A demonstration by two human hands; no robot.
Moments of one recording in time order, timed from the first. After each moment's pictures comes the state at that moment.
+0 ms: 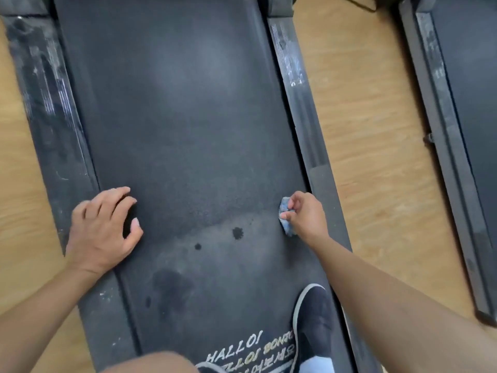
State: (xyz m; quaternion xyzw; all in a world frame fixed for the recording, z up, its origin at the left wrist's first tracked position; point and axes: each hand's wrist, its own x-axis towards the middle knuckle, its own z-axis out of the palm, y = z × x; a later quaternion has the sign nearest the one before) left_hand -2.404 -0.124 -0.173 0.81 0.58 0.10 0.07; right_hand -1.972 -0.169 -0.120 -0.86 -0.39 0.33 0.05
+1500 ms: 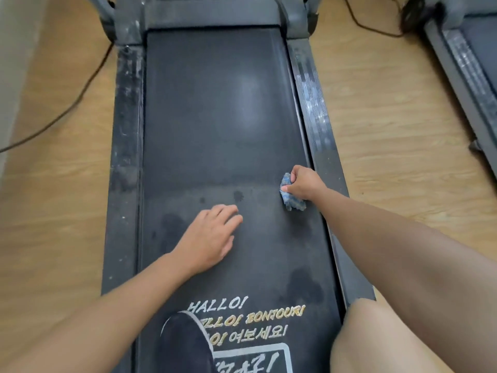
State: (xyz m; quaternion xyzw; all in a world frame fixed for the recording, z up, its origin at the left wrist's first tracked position) left_hand -2.227 -0.292 -0.119 0.90 0.43 0.01 0.11; right_hand -1.928 -0.168 -0.143 -0.74 -0.57 0.36 -0.01
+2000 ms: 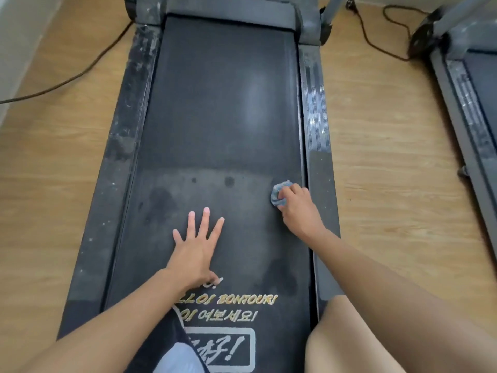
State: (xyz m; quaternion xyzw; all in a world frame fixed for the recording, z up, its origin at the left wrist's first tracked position) left_hand -2.185 -0.381 -0.135 0.72 0.60 -0.23 0.25; right_hand -1.912 -0.267 -0.153 -0.63 -0.74 0.21 0.04
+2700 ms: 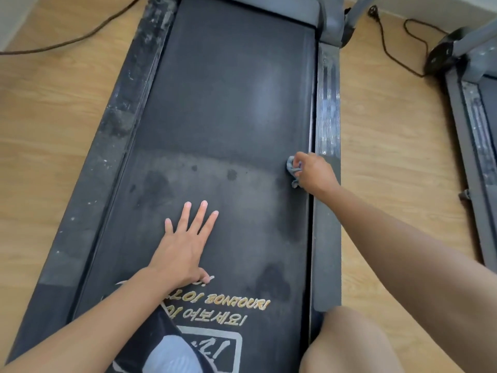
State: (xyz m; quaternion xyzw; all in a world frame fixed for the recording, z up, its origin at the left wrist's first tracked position) left_hand -2.192 -0.387 -0.146 0.74 0.61 -0.22 0.20; right_hand -1.897 -0.153 -0.141 -0.62 -0.76 0.16 -0.05
